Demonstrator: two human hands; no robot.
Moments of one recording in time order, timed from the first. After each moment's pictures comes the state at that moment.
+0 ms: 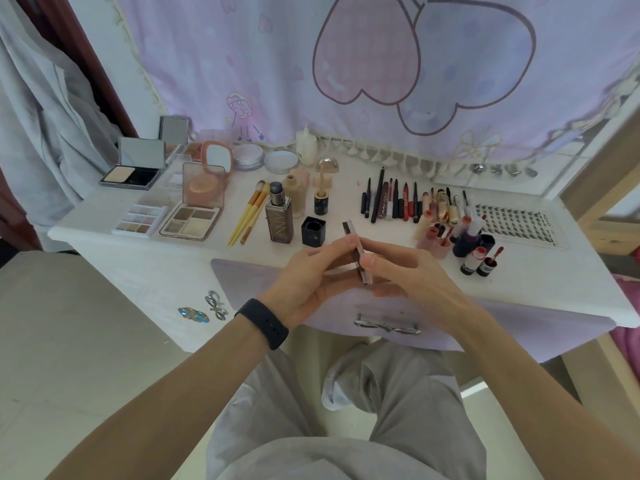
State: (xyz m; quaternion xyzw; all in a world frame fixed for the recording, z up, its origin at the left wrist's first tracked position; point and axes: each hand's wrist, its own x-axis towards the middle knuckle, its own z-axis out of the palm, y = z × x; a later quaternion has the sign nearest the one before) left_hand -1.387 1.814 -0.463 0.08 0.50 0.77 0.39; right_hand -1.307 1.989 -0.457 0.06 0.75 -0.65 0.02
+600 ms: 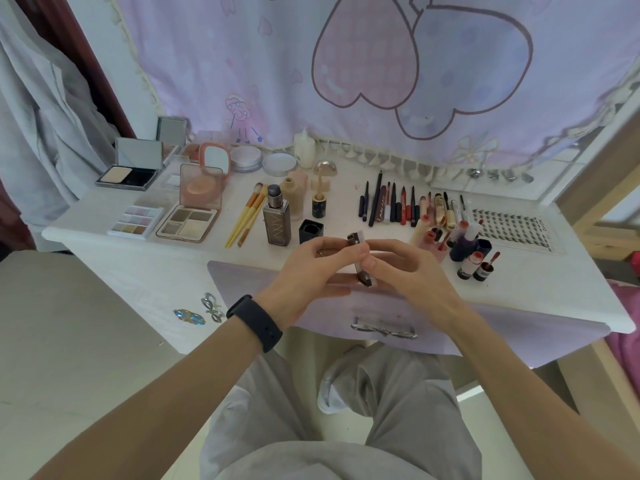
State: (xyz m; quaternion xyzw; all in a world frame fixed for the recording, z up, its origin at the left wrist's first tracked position) left_hand -1.384 1.816 -0.449 0.10 0.64 0.69 0.33; right_hand -1.309 1.994 -0.461 0.03 0.76 -0.65 -0.04
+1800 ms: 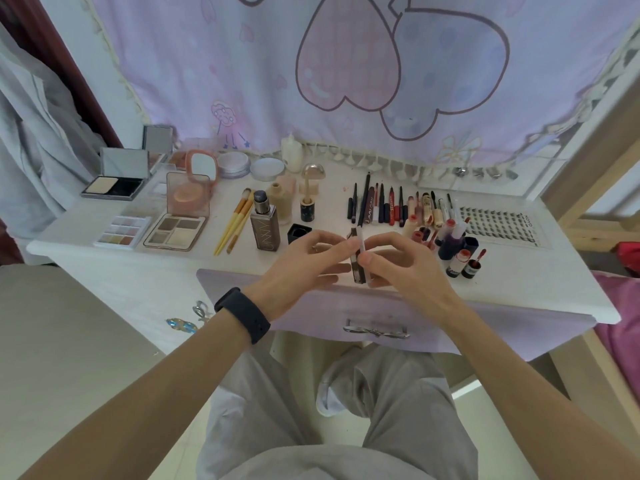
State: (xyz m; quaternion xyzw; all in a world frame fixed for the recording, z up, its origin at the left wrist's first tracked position) left_hand -1.397 1.820 -0.445 0.16 0.69 0.62 0.33; right_hand -1.310 2.004 -0.461 0.05 0.77 -0.63 -0.08
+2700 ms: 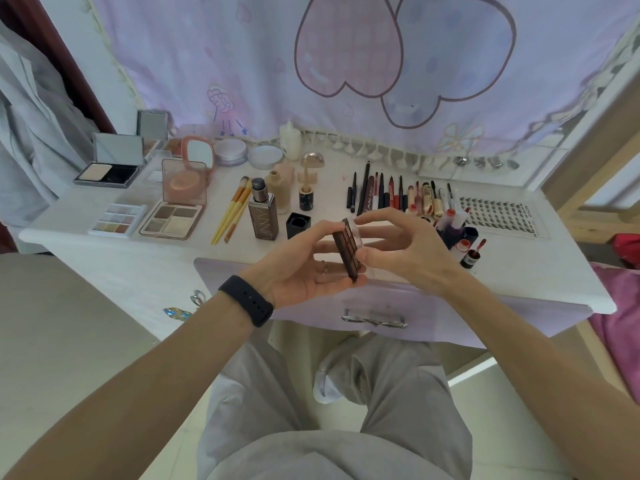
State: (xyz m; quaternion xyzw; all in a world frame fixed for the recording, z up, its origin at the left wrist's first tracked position) left_hand -1.402 1.817 -0.443 0.00 0.47 0.71 0.53; right_hand -1.323 2.017 -0.452 -0.02 0.79 -0.60 -0.06
